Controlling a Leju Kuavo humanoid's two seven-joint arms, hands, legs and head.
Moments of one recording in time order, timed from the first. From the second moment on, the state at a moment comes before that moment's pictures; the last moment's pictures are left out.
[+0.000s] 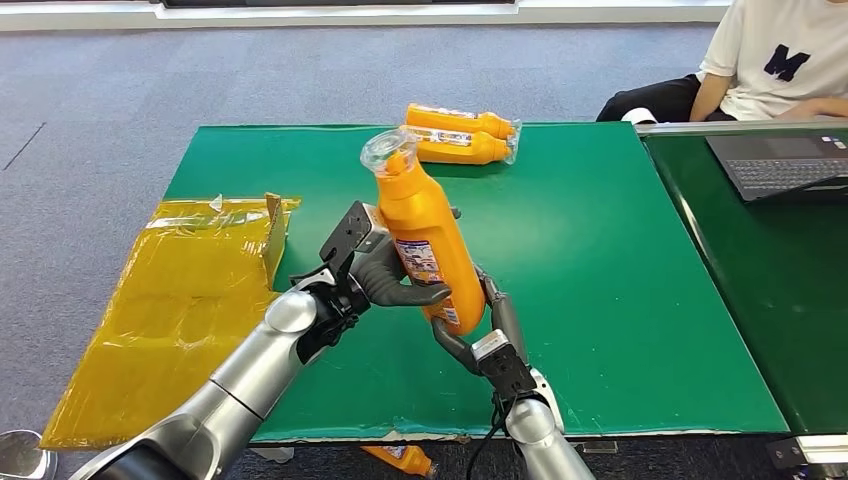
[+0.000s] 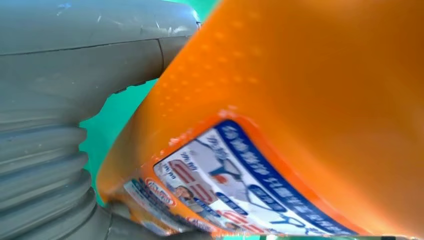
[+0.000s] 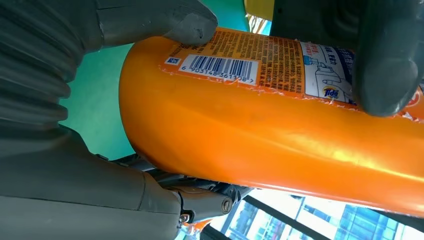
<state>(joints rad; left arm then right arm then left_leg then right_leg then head) -0.63 -0.12 -0.54 -0.90 0.30 -0.41 -0.13 -0.21 0.17 0.31 -1.06 0.37 -0.07 -0.67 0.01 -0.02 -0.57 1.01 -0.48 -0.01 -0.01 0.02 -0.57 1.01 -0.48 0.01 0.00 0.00</state>
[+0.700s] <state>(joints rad) -0.62 -0.10 -0.57 -0.96 0.31 -0.38 -0.16 -0.21 0.17 0.31 -1.07 0.39 -0.07 -0.66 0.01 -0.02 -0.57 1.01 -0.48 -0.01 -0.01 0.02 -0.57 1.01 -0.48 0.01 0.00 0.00</state>
